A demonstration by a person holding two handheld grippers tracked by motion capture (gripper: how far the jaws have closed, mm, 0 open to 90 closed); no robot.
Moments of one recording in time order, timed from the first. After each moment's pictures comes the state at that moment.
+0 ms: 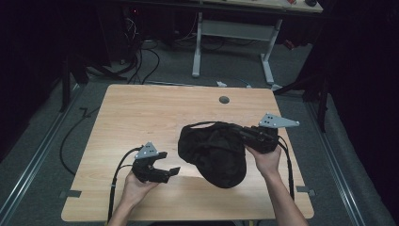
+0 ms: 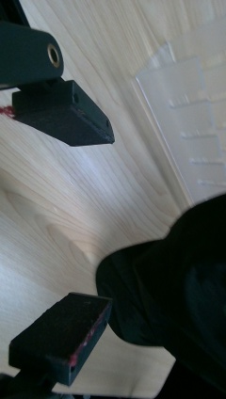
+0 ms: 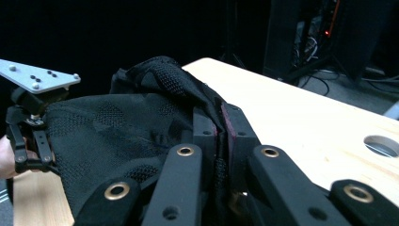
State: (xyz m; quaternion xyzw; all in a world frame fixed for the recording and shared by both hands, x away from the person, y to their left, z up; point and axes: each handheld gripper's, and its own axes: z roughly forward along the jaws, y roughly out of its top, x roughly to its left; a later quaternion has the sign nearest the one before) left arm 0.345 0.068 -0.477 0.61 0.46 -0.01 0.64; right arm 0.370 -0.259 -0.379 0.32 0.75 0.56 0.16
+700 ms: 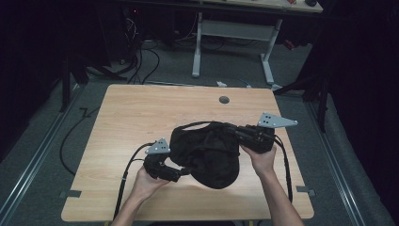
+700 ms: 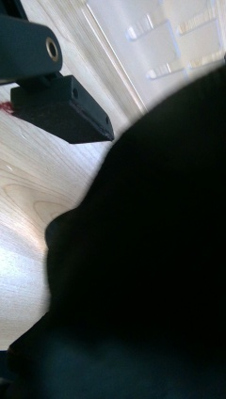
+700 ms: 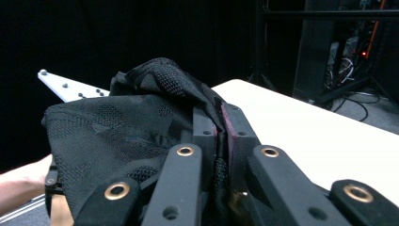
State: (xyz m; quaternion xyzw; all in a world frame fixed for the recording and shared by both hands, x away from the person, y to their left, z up) left arm 0.349 0.040 -0.465 0.62 0.42 -0.06 0.65; right arm 0.370 -0.249 -0.377 0.28 0.73 0.61 0.13
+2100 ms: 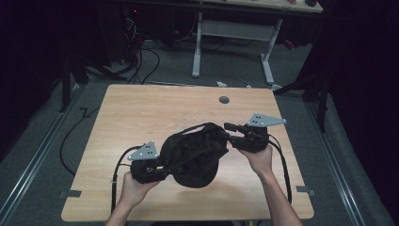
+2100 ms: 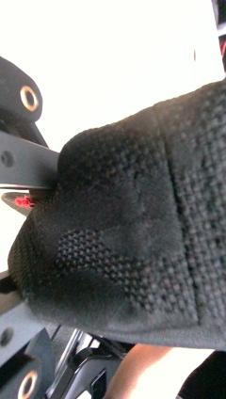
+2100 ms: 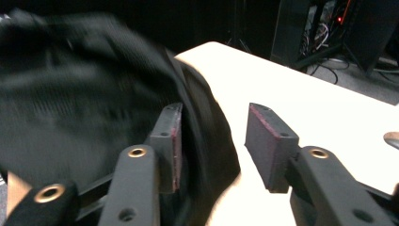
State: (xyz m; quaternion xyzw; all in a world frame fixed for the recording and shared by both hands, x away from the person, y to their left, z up) left arm 0.320 0.078 -0.432 0.62 0.39 -0.07 0.68; right arm 0.382 -0.242 -0.393 0.32 0.77 0.53 0.15
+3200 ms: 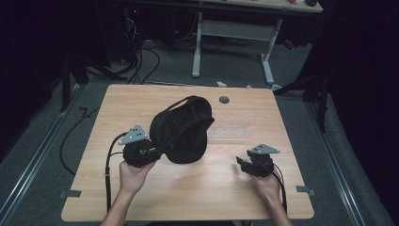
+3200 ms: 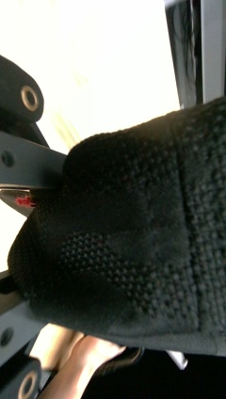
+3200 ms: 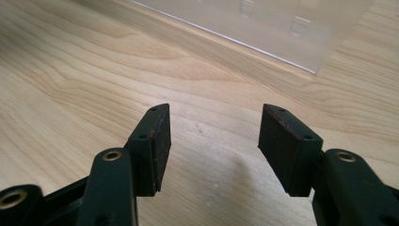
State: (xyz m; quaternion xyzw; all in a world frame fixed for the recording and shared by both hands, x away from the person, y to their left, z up) left arm 0.356 0.085 -0.407 0.54 0.46 0.02 0.70; right arm 0.358 -0.287 -0.516 0.48 0.78 0.33 0.24
